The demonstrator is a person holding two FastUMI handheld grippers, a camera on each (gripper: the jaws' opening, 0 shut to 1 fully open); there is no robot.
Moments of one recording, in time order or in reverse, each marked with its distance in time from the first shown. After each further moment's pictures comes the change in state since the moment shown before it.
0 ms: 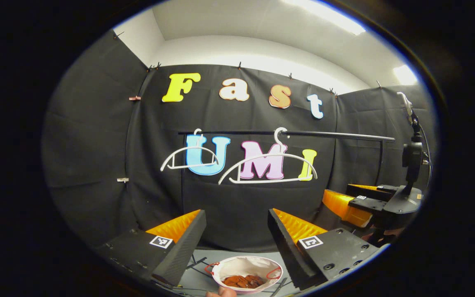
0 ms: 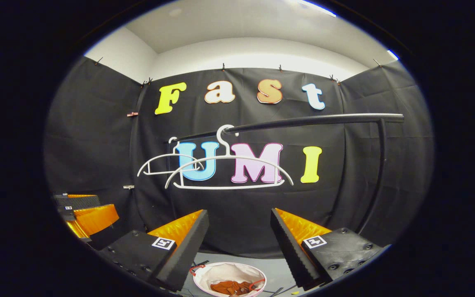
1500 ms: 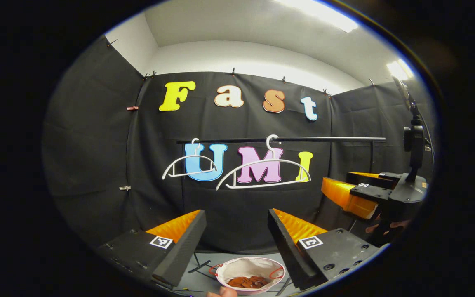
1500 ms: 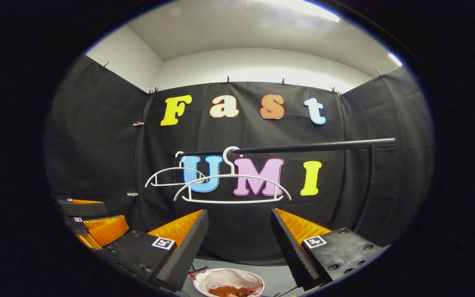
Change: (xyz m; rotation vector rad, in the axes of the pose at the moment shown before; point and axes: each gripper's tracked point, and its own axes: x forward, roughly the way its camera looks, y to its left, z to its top) left arm -0.021 -0.012 0.012 0.028 -0.003 -0.014; right arm -0.031 0.007 0.039 -0.029 -0.092 0.015
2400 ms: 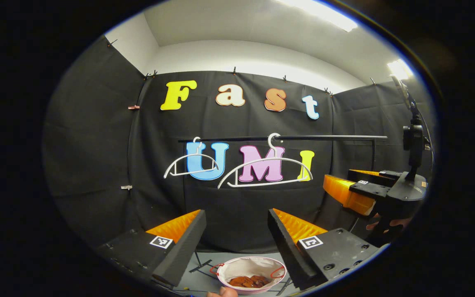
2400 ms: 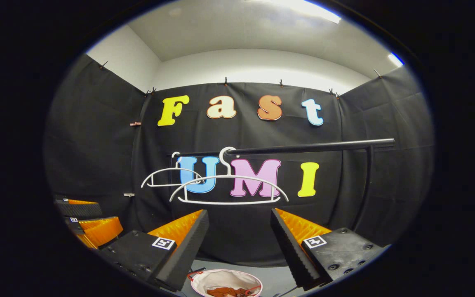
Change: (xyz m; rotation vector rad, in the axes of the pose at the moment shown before) left arm 0.000 0.001 -0.002 0.003 0.006 0.009; right arm 0.007 -0.005 -0.002 -0.010 -0.011 -0.018
